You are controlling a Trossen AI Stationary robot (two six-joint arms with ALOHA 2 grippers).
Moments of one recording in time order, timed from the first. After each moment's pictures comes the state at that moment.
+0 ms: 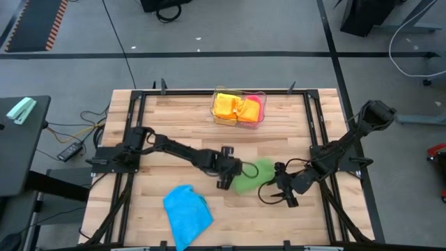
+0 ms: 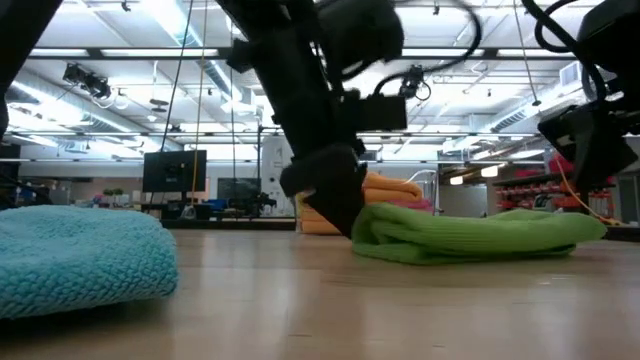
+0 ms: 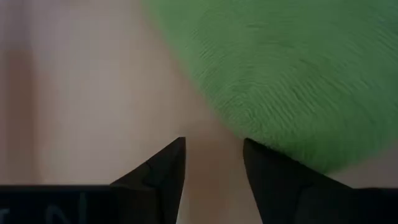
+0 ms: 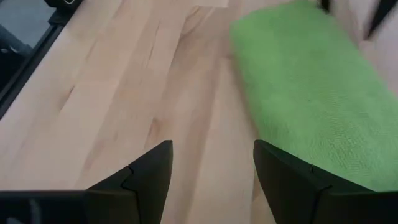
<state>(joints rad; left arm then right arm) -0.18 2.13 1.45 -0.39 -0.25 0.07 0.67 1.24 0.39 0.07 0.30 0.39</state>
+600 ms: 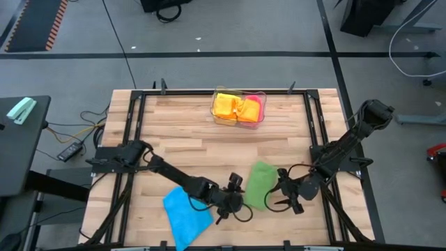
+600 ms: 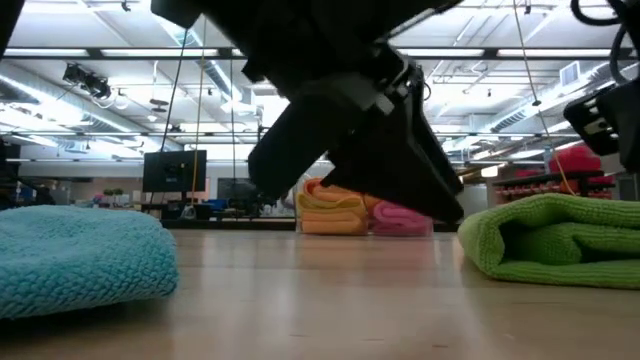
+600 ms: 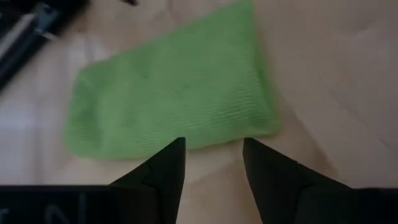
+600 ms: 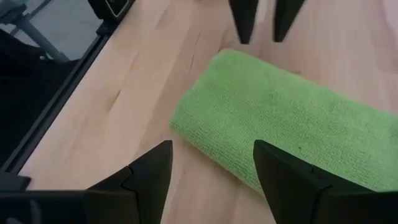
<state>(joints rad) -0.43 2.16 1.45 -0.06 -0.42 0.31 0.79 1.25 0.39 0.13 0.34 0.42</state>
